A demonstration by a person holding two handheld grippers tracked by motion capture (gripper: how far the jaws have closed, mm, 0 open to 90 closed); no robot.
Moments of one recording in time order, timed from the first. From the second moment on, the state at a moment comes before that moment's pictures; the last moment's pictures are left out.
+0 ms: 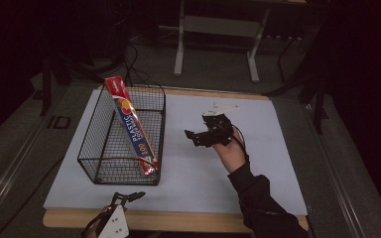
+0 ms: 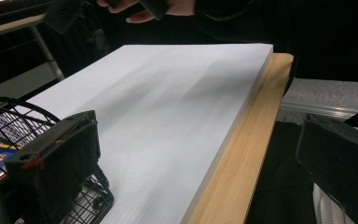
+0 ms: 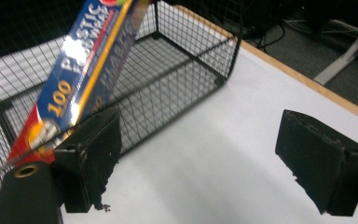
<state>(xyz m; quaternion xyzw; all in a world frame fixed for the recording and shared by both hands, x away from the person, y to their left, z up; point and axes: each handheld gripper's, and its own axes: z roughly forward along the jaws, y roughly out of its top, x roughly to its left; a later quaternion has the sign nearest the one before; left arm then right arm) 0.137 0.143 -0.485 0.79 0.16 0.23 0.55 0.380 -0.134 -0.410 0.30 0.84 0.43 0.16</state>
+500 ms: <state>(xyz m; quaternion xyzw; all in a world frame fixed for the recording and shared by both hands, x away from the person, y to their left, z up) 0.138 0.141 -0.486 0.79 0.16 0.23 0.55 0.360 -0.174 -0.443 0.31 0.84 0.43 0.14</state>
